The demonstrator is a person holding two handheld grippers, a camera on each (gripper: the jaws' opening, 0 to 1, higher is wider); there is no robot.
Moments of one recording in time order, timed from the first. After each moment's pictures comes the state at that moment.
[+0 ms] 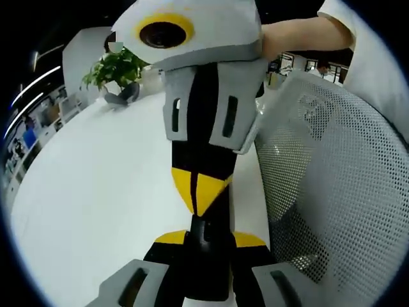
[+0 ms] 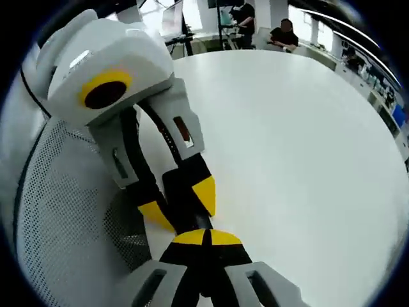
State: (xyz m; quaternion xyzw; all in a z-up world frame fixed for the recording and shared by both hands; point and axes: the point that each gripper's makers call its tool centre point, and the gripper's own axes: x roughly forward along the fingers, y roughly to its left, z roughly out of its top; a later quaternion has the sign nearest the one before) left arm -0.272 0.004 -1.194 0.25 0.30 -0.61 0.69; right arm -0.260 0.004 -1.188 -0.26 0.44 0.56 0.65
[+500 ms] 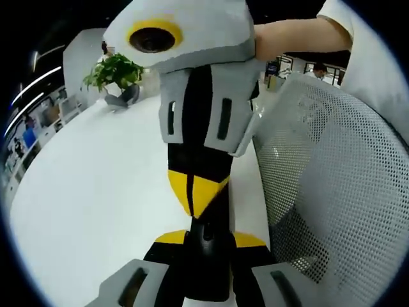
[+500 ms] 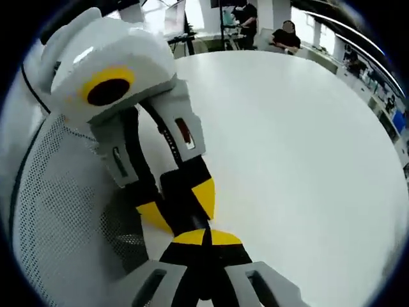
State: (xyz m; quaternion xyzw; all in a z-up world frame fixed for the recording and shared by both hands) left arm -0.272 0.005 -1.194 0.24 0.29 -0.61 0.69; right arm -0.267 0.011 -1.185 -0.27 0.42 0.57 0.66
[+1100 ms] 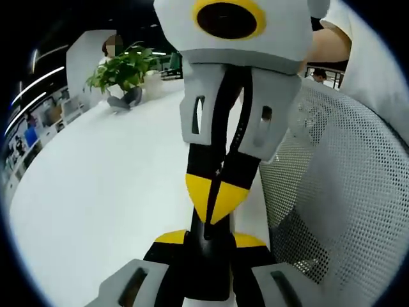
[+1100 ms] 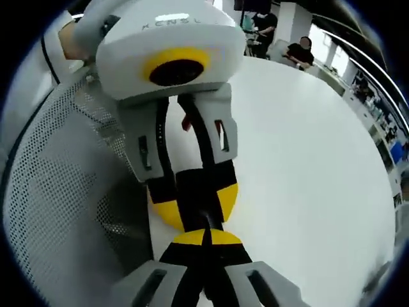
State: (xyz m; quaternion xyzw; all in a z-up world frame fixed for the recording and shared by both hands) left arm -0.272 0.005 -1.193 0.23 0.29 -0.62 0.70; right arm -0.275 0.014 -1.186 -0.35 0.38 0.56 0.65
